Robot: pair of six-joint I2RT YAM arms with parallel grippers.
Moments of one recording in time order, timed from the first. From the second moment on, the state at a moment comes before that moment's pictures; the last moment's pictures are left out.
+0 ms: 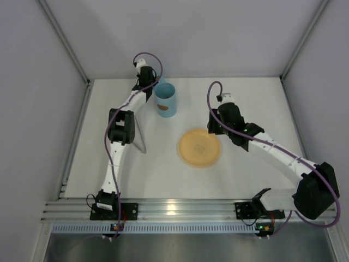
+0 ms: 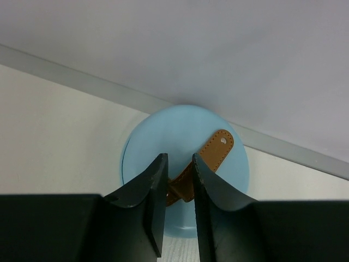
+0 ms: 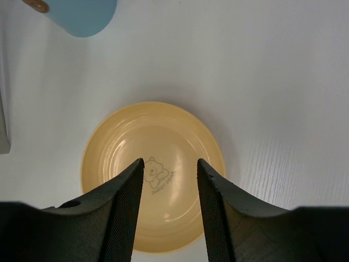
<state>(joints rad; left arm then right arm) -0.21 2.70 2.32 0.02 -0.27 -0.48 0.58 1.28 0.97 -0.32 0.21 0.39</state>
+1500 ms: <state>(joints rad) -0.21 2.61 2.16 0.04 -0.14 -0.41 0.58 1.22 0.92 -0.32 0.19 0.42</state>
